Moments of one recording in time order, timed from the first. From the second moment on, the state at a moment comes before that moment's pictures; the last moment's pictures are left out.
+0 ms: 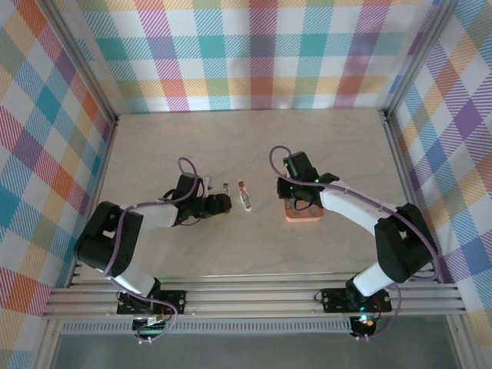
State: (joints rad) left arm -0.39 1.59 0.65 0.10 0.45 -0.63; right arm 0.58 1.53 0.99 -0.37 0.04 0.46
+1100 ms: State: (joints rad) left arm -0.39 1.60 0.65 0.13 0.52 -0.63; right arm 0.61 1.53 1.01 -0.37 0.04 0.46
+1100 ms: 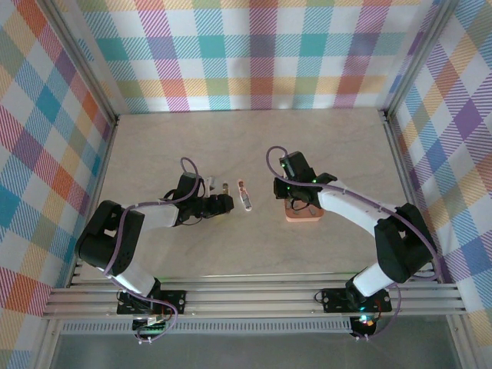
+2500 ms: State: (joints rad) left arm -0.34 1.27 0.52 0.15 0.35 -0.67; right arm 0.86 1.68 1.12 -0.29 0.13 0.53
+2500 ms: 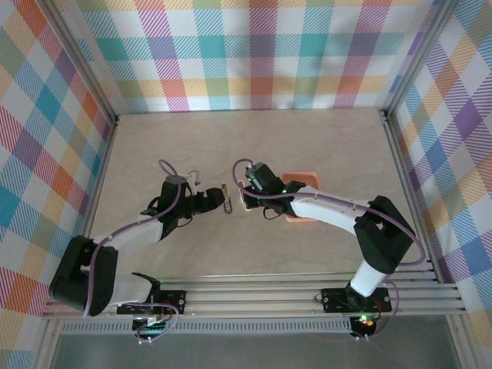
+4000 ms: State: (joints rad) left arm -0.28 1.13 0.38 0.04 -0.02 -0.60; right arm 1.01 2.03 1.42 -0.34 0.34 0.67
